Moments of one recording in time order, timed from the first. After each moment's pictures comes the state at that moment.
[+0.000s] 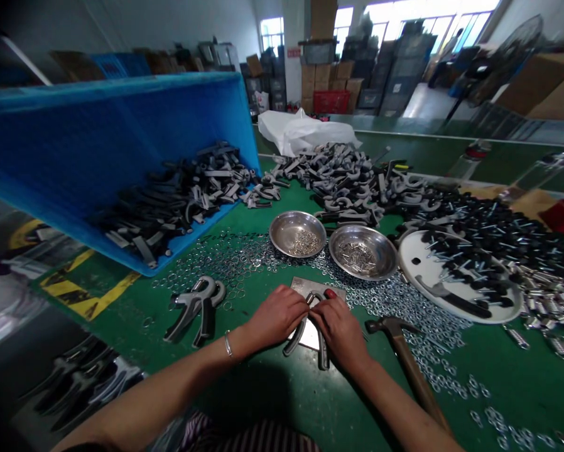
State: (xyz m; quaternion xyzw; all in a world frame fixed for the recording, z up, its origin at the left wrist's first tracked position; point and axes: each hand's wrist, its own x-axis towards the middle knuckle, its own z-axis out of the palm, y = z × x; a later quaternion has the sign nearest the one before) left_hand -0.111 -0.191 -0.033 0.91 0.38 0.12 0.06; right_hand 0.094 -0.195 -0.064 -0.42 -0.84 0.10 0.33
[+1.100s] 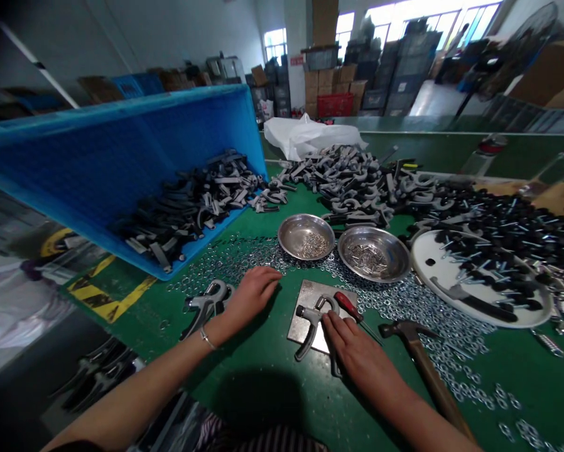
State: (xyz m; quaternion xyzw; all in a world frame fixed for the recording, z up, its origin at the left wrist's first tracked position) left_hand -0.174 -0.172 -0.012 0.80 0.54 0.23 0.11; right_hand 0.117 -0.226 -0.058 -0.35 -0.93 -0.07 0.08
